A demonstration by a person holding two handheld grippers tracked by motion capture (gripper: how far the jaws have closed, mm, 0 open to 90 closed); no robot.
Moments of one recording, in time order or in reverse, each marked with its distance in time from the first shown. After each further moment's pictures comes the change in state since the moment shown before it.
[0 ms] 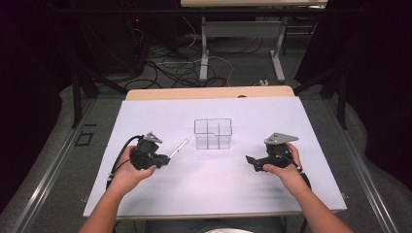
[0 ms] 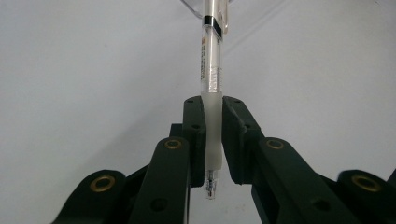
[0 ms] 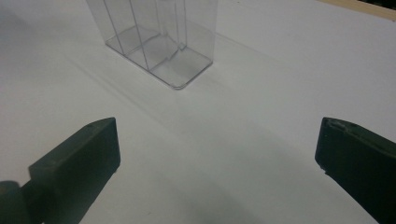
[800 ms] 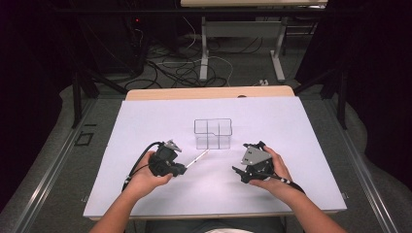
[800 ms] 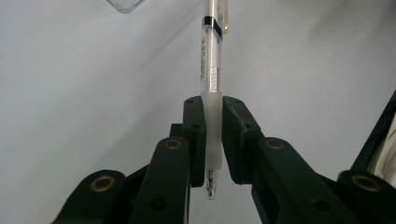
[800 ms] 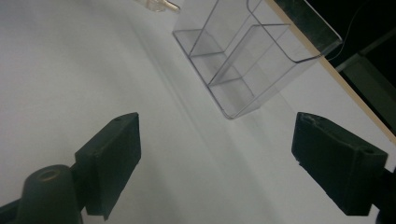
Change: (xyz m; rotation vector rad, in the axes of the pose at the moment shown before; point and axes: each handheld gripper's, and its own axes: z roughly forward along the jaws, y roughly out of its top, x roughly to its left) left arm -0.036 0.012 0.030 0.061 -0.101 0.073; right arm 0.064 0.014 0.004 0.014 0.003 -0.523
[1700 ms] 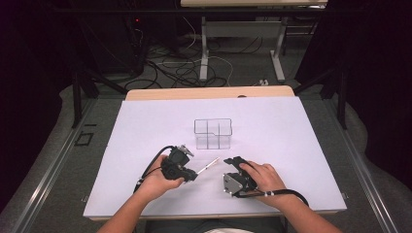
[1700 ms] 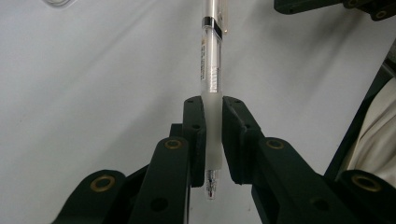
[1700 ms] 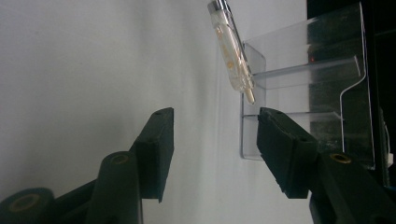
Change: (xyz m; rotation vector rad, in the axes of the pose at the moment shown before) left arm -0.020 0.011 0.025 0.033 -0.079 -0.018; right arm 0.053 0.015 0.018 0.076 -0.011 -0.633
